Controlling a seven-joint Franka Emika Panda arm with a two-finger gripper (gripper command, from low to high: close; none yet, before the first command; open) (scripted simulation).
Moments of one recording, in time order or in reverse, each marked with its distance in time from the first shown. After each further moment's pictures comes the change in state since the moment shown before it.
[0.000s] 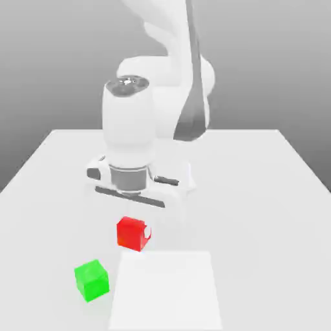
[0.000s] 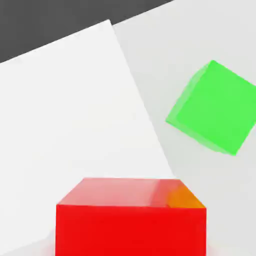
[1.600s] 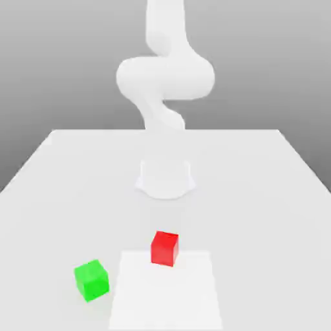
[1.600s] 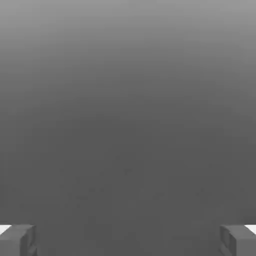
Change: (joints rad) arm 0.183 -0.691 0.091 0.376 0.027 -0.343 -0.183
